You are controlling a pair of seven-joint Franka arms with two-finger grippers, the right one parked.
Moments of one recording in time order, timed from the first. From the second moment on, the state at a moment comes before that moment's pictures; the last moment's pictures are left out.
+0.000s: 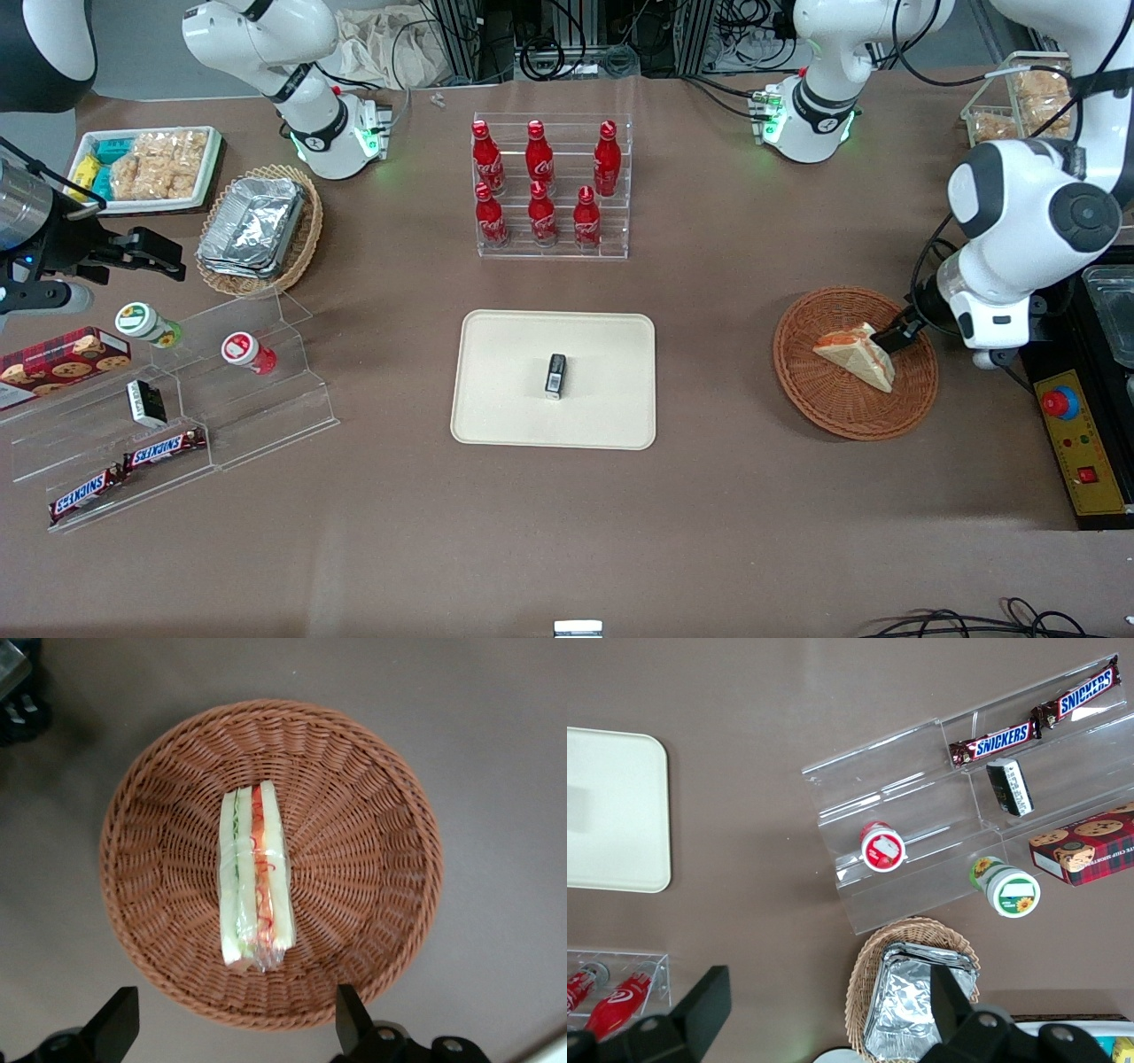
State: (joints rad) arm 0.02 0.08 -0.03 -2.17 -0.02 2.22 -0.82
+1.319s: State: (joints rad) arm 0.02 0.30 -0.03 -2.18 -0.02 2.38 -0.91
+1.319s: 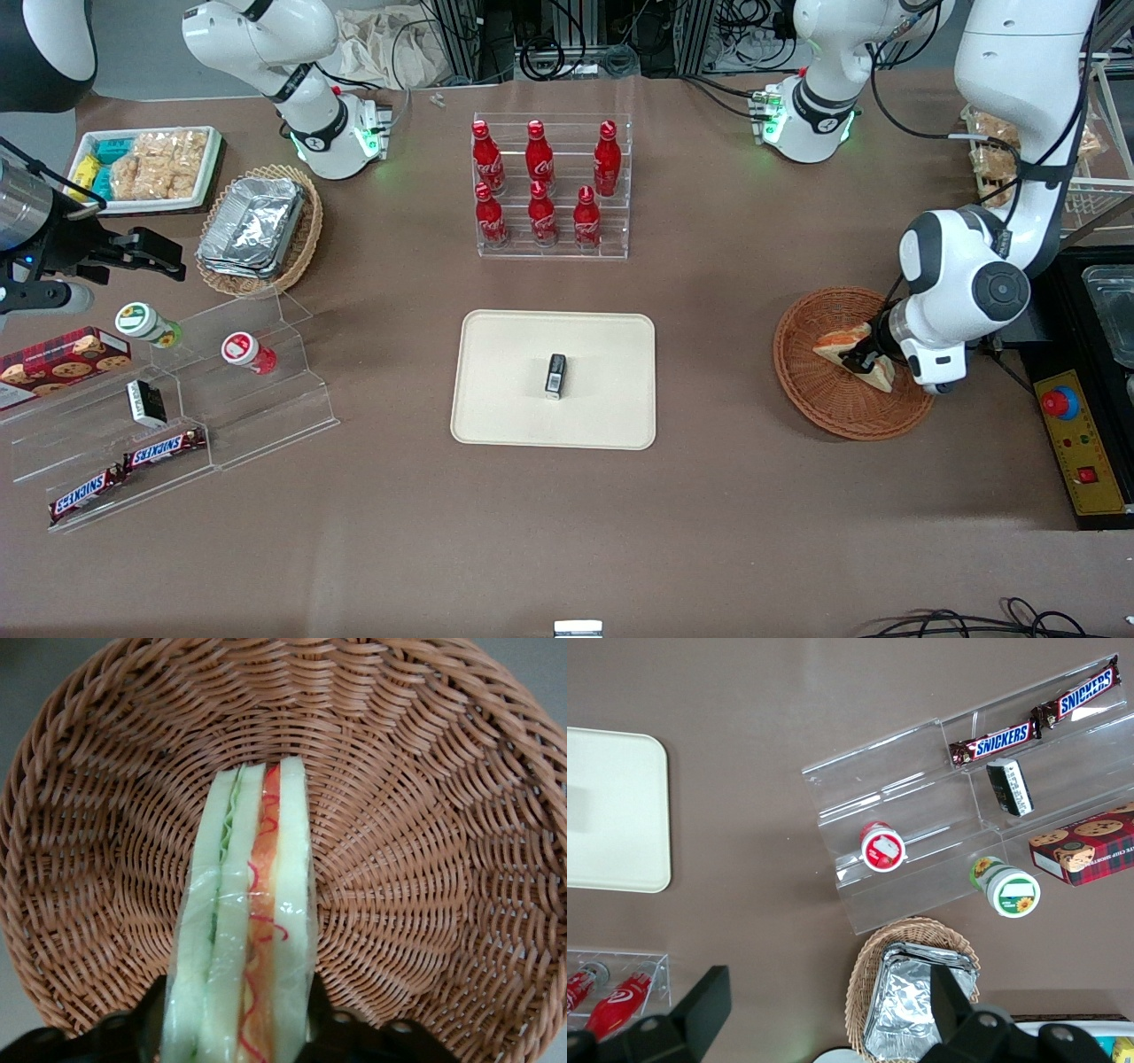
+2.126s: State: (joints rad) arm 0.01 0.12 -0.07 -2.10 0.00 2.16 -0.90
